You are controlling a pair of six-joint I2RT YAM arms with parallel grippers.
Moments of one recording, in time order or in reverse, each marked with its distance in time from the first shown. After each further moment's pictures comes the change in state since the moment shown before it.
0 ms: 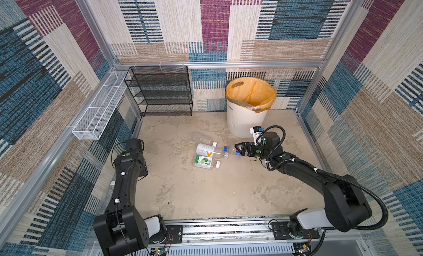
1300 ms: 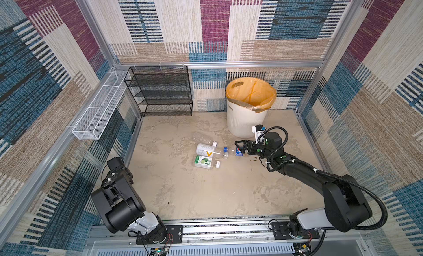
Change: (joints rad) left arm 0.397 0.283 -0.239 0.576 -0.122 0.675; right arm -0.018 0.014 -0.019 0.107 -0.016 0.081
